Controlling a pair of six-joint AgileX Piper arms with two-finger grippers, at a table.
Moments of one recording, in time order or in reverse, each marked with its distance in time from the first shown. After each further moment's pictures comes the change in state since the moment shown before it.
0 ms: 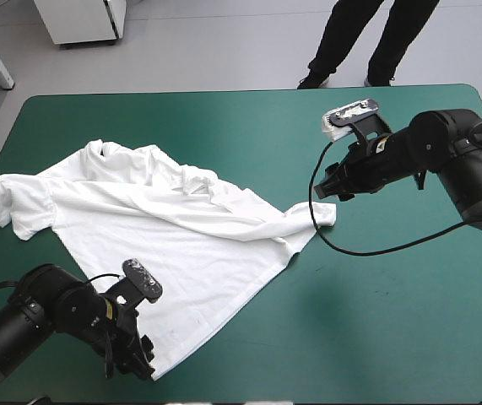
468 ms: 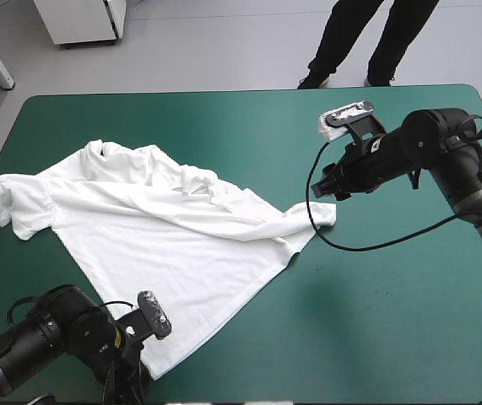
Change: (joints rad) left arm -0.132 0.000 0.126 -0.012 -0.010 0.047; right arm 0.000 0.036 0.000 0.004 -0.009 0.000
